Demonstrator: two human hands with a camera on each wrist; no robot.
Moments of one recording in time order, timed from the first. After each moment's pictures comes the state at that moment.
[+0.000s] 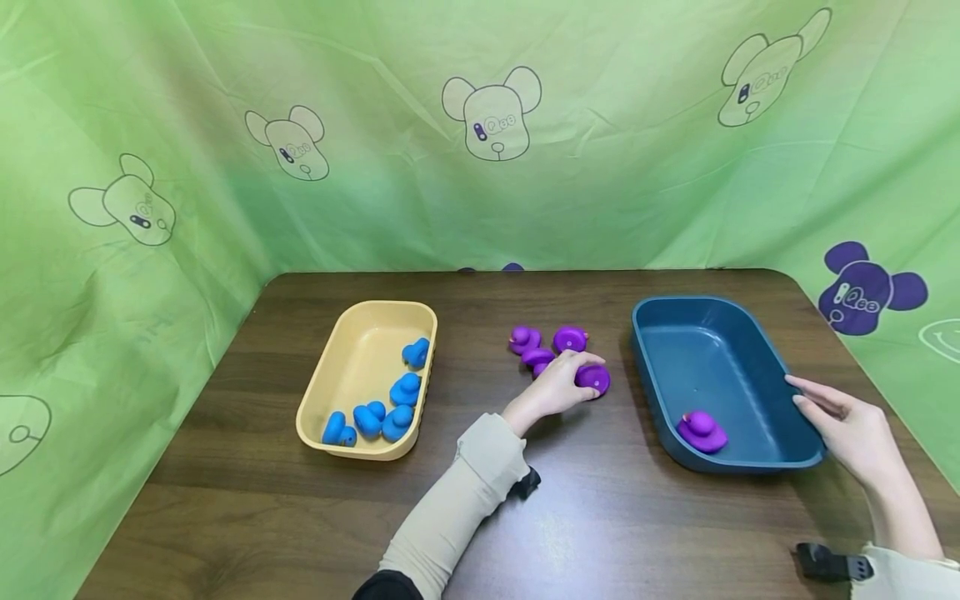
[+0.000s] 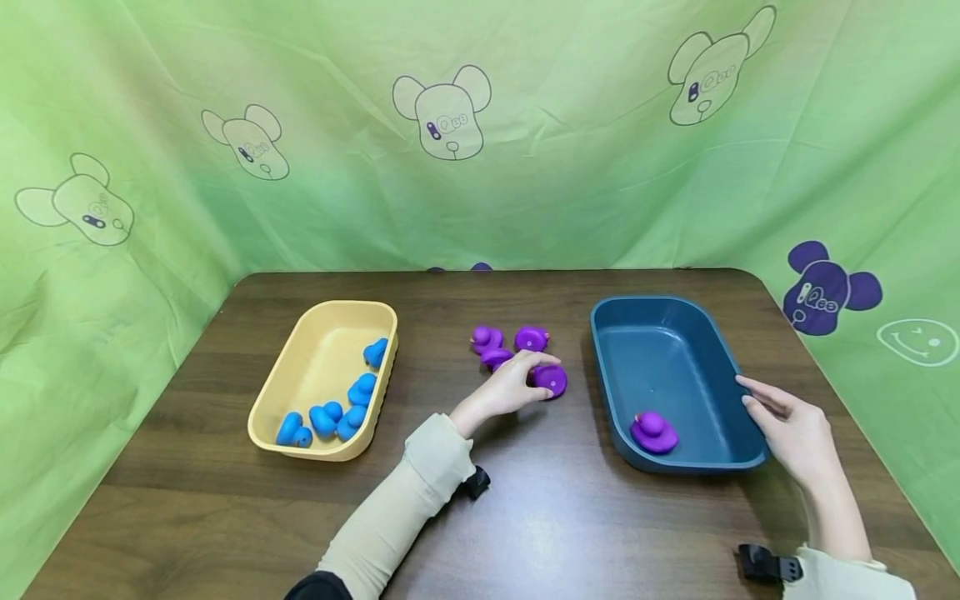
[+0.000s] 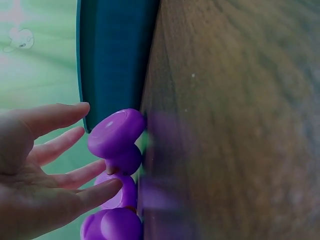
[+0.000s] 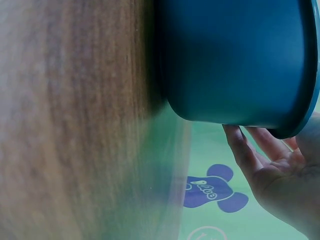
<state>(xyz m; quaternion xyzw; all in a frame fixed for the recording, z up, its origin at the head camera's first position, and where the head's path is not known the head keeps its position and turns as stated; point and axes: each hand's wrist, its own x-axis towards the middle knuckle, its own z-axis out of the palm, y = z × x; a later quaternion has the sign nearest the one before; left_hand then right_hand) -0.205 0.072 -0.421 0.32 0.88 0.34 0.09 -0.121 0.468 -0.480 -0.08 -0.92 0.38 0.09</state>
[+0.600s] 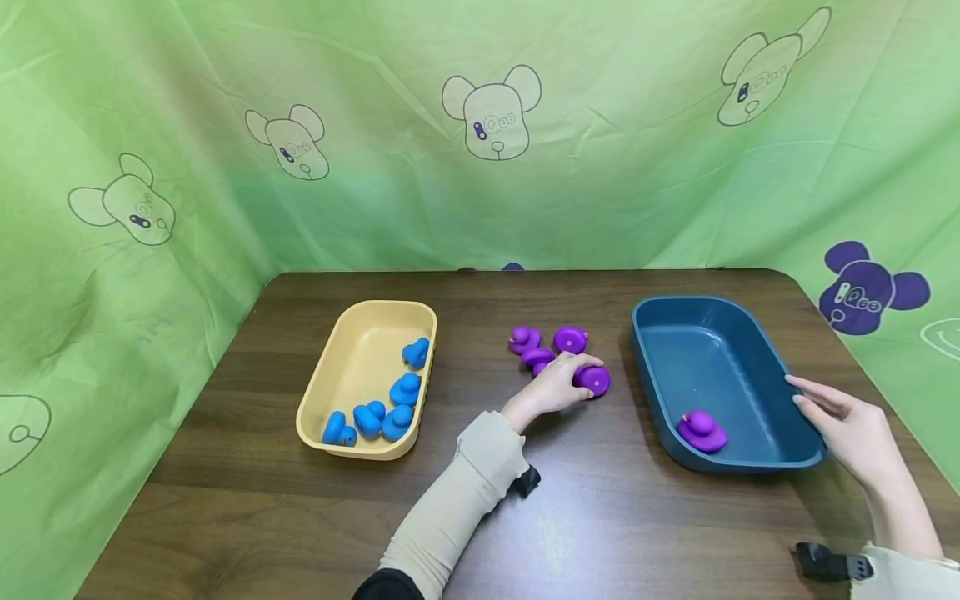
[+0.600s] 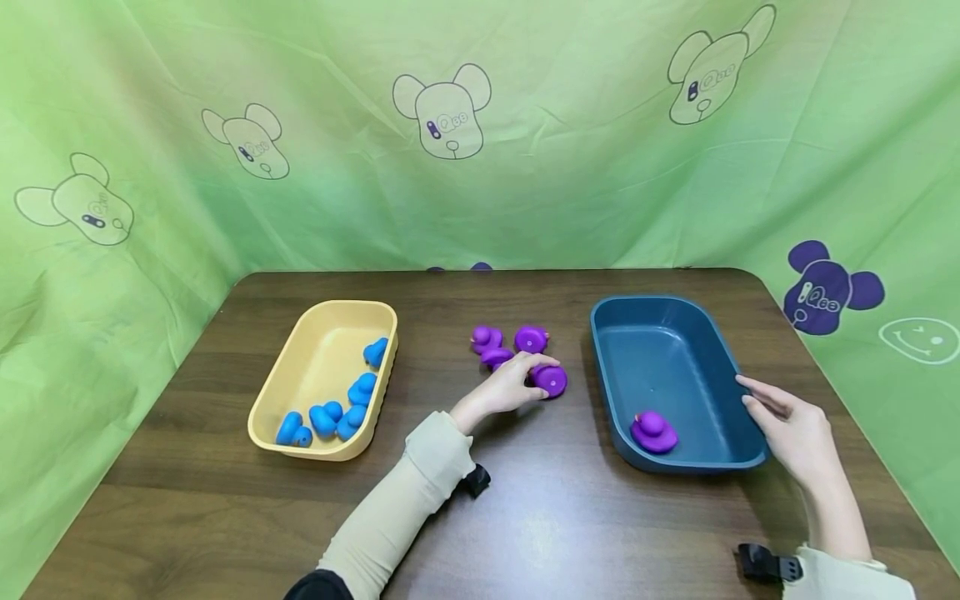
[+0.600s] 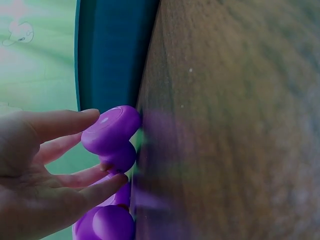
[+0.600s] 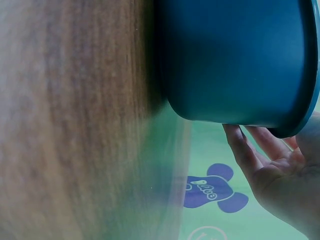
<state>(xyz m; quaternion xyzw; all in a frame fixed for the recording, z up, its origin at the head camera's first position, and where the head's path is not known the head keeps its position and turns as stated) -0.209 0.071 -0.426 0.33 0.88 0.33 0.10 -0.120 0.462 -0.477 -0.08 -0.91 0.39 0.10</state>
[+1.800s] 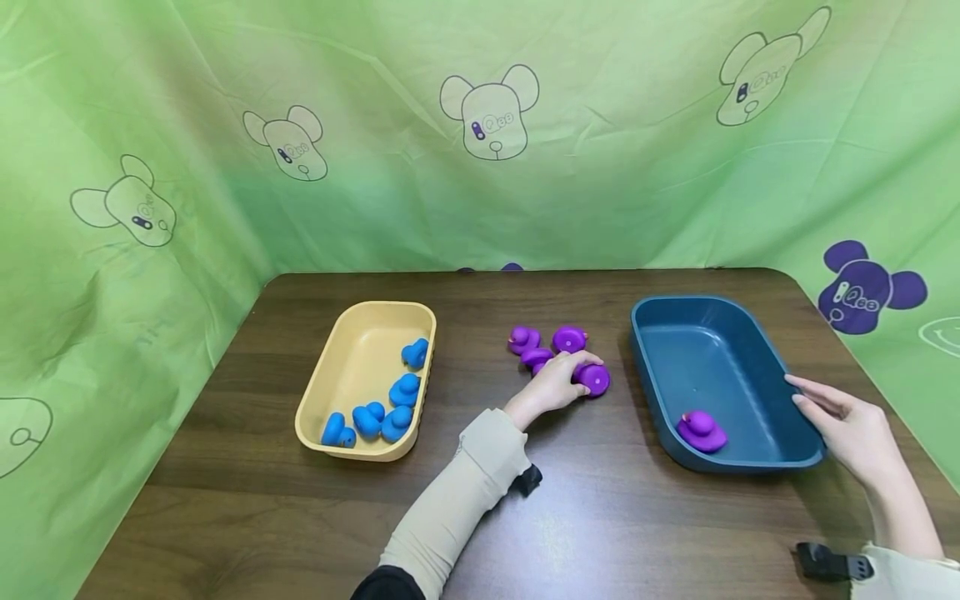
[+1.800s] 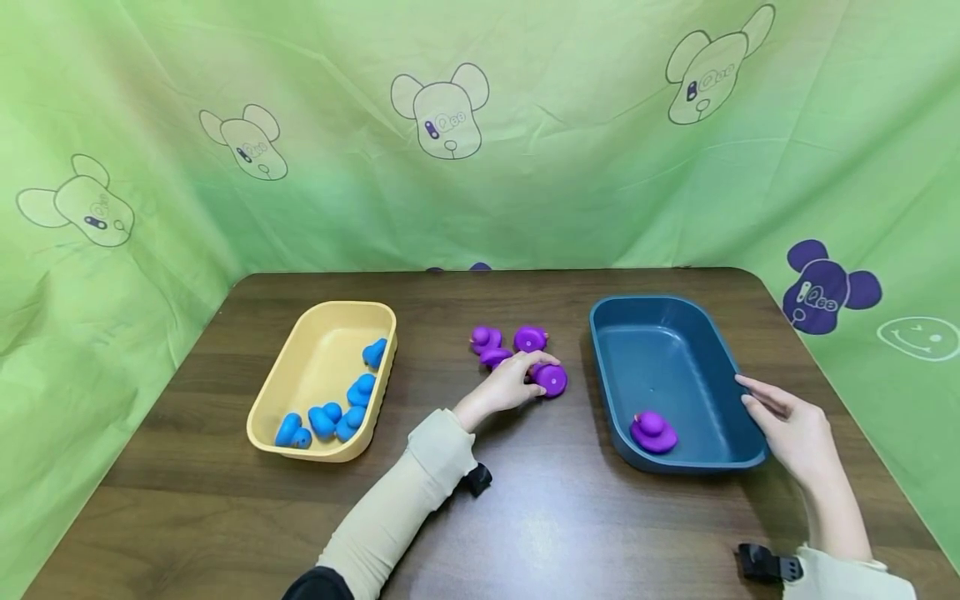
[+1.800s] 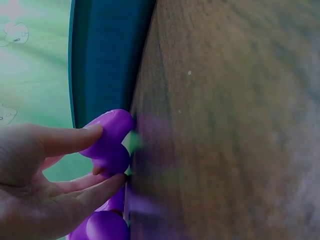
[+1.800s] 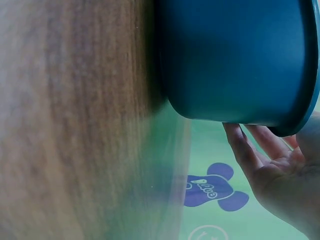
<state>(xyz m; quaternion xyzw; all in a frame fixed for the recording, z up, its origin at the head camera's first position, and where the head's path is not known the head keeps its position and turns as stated) -0.215 0.073 -0.431 0.35 0.88 0.33 0.07 -0.114 0.448 -0.459 -0.08 -0.91 0.40 0.09</state>
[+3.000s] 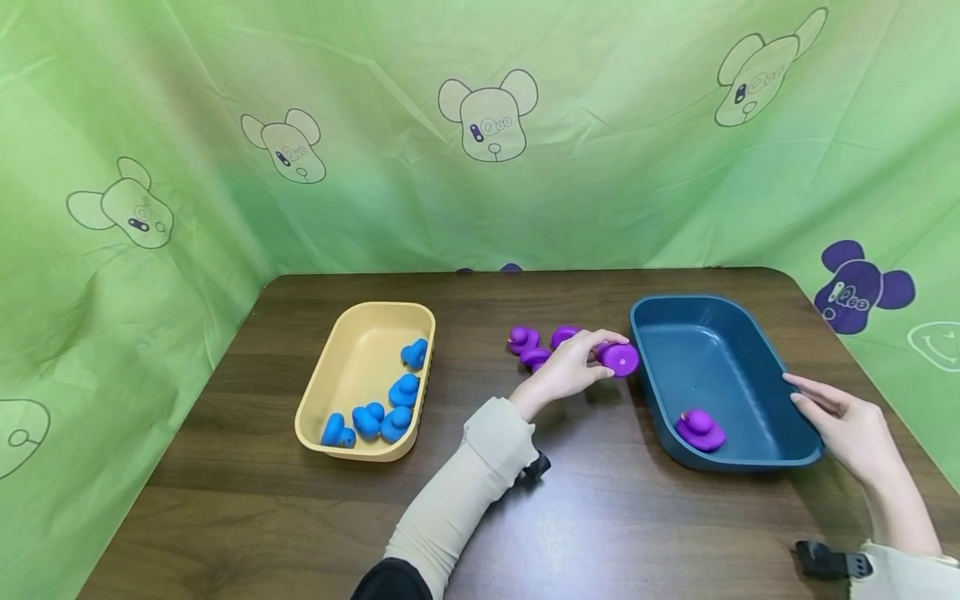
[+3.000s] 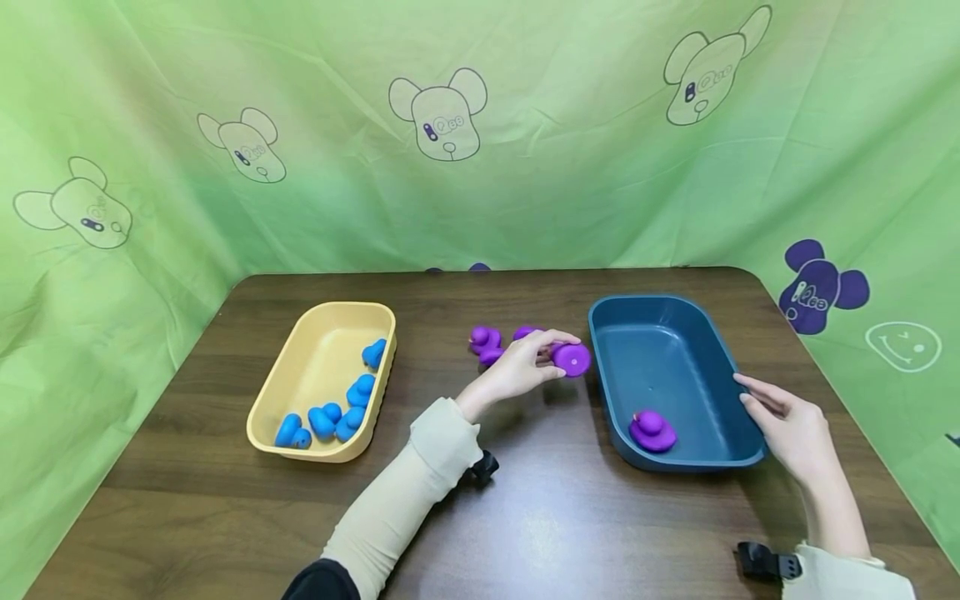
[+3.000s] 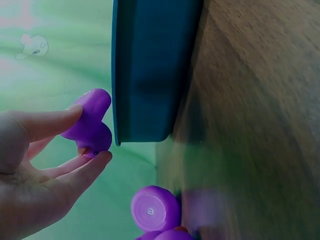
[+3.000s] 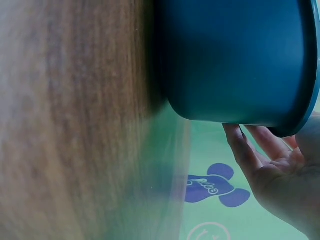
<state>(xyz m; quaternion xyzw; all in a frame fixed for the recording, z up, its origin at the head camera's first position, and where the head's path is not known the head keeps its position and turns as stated) -0.211 0.085 -0.389 0.35 0.84 0.40 0.08 -0.099 0.413 -0.415 -0.08 -0.91 0.41 0.07</state>
